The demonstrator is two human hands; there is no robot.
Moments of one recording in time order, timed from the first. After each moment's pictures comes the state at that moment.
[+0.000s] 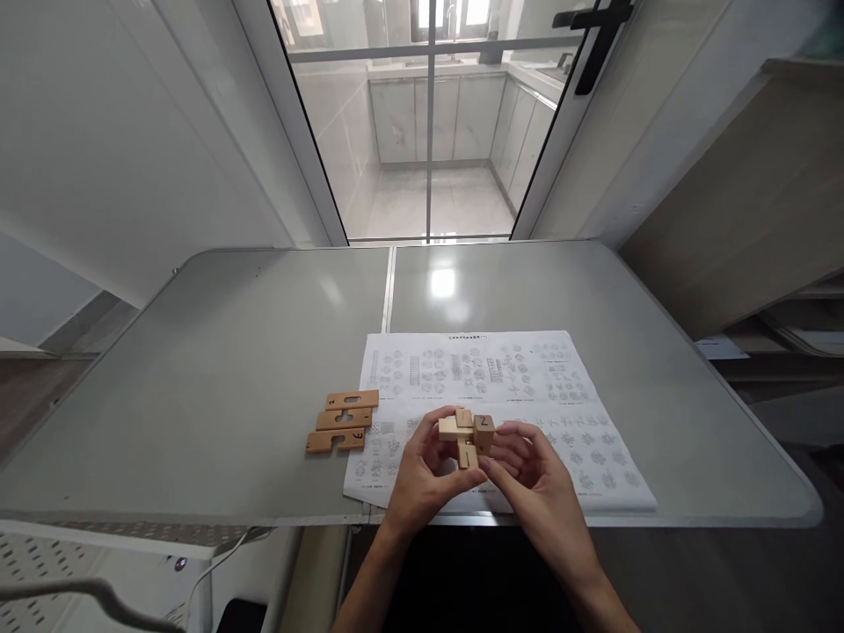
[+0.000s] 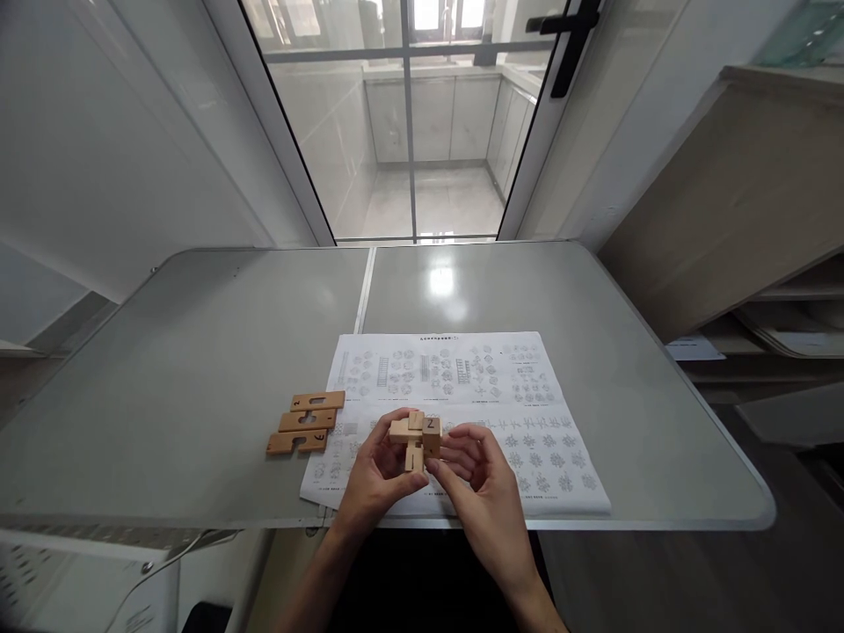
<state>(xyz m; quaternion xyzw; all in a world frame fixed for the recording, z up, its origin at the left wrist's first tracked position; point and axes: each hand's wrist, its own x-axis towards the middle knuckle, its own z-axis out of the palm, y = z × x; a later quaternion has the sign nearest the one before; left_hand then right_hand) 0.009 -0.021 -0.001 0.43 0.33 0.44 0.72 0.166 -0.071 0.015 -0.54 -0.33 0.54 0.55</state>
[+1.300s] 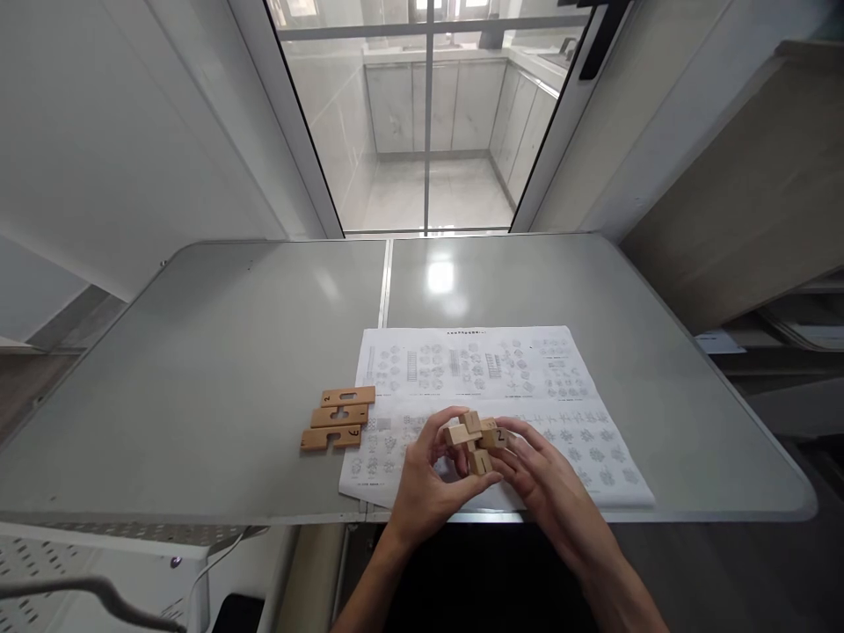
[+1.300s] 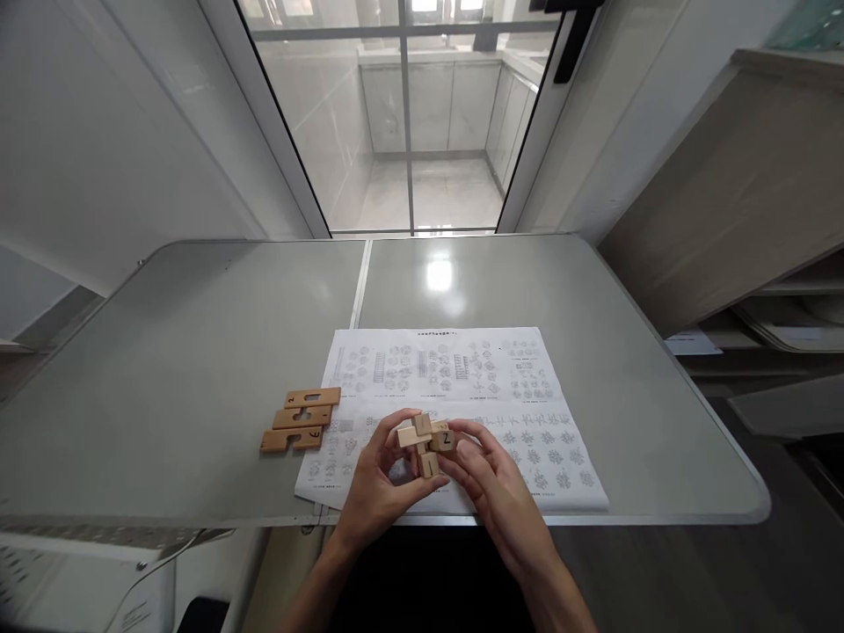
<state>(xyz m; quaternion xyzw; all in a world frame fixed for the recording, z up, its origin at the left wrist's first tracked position) 0.015 -0.029 0.004 0.54 0.42 0.40 0.62 0.187 -0.069 0.021 -0.50 -0.26 0.64 0.52</state>
